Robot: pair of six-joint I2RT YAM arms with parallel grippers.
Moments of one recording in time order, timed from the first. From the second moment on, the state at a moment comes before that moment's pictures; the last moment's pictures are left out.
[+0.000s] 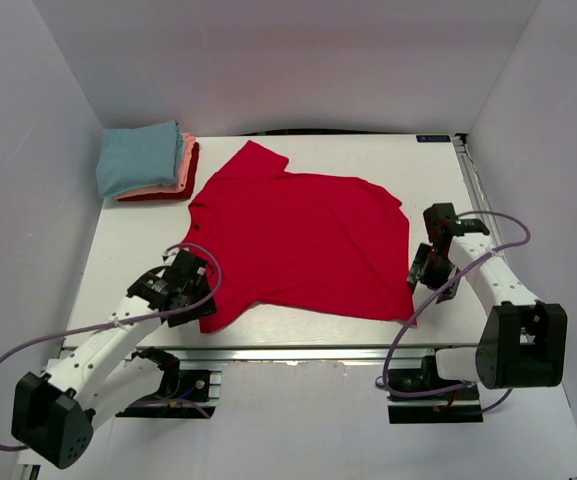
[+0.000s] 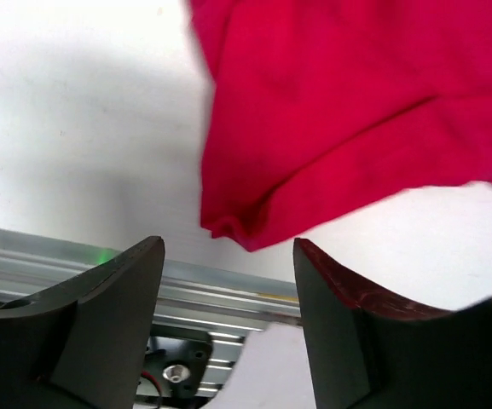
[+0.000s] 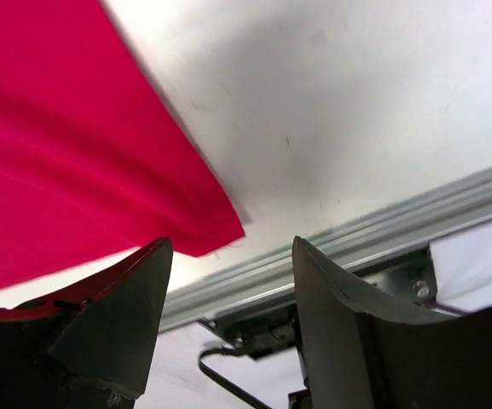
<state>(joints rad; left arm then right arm) -0.48 0.91 0.61 -0.92 -0.22 -0.73 0.09 1.31 0.90 -1.07 0.14 0.47</state>
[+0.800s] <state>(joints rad) -0.48 1.00 0.55 -0.76 -0.56 -1.07 0.28 1.28 1.00 -0.73 -0.14 0.32</state>
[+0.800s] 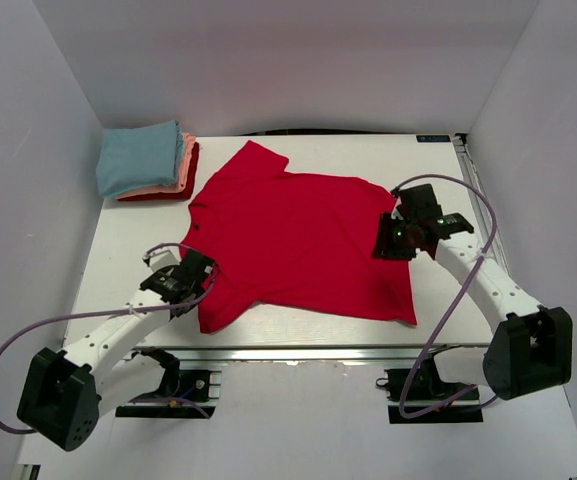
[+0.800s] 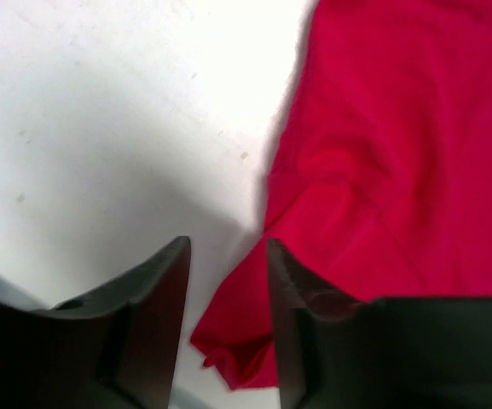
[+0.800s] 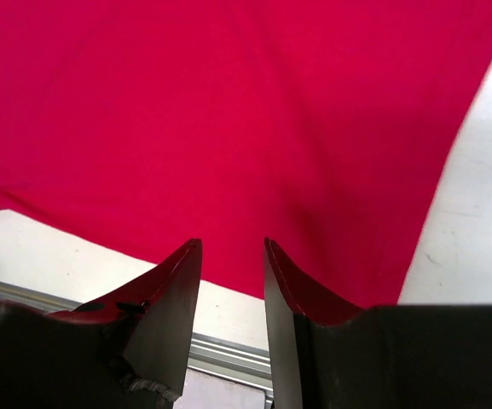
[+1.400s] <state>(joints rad) -0.48 1.18 0.56 -0.58 -0.61 -1.08 0.33 1.29 0.97 -0.68 -0.17 0.30</state>
